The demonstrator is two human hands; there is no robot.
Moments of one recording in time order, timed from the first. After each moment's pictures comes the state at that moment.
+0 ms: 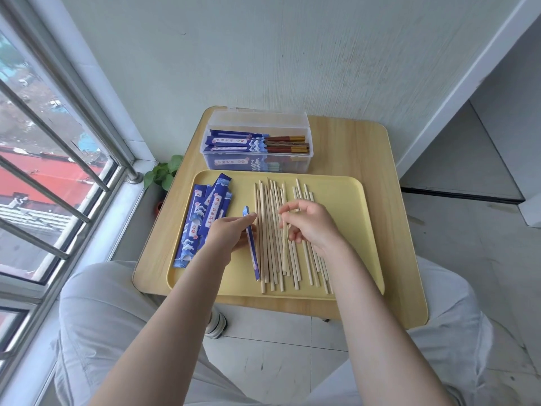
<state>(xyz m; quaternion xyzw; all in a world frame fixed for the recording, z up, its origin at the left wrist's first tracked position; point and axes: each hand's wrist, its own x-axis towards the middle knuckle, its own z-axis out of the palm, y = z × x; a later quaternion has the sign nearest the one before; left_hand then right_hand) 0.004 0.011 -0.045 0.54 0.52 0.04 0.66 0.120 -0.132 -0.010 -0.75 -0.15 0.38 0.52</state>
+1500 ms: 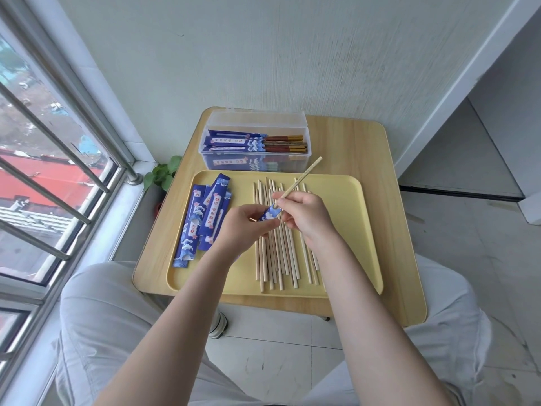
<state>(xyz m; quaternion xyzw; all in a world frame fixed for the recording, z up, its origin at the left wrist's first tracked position) 0.008 -0.015 -0.016 0.75 0.33 0.08 0.57 0.119 -0.115 -0.013 -0.70 -0.13 0.34 0.61</state>
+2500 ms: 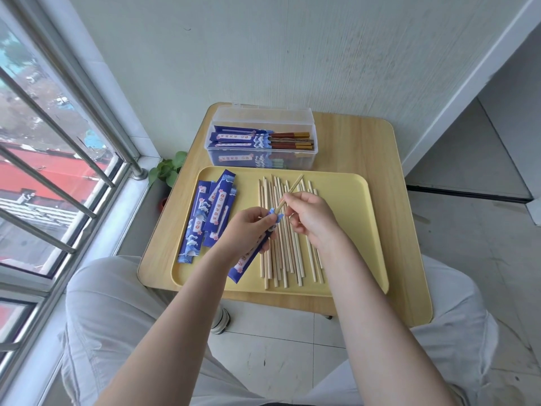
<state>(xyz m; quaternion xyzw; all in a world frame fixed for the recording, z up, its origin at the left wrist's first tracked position) -0.003 -0.014 -0.014 0.72 0.32 0.00 0.62 0.125 -0.112 -0.026 -0.69 -0.06 0.40 0.60</state>
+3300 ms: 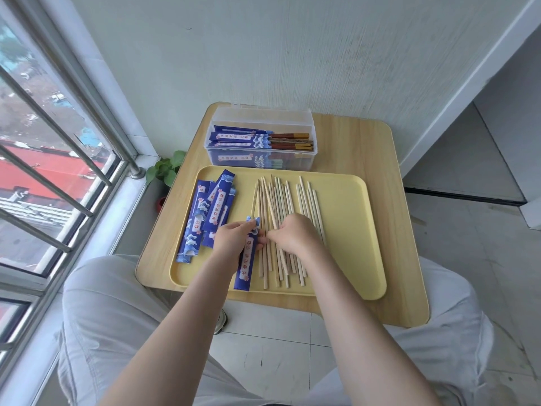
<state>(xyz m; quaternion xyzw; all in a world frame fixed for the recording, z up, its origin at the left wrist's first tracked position) -0.007 -0.009 -0.060 0.46 0.50 0.10 0.73 0.094 -0.106 -0.033 -0.90 -0.24 0.31 0.19</state>
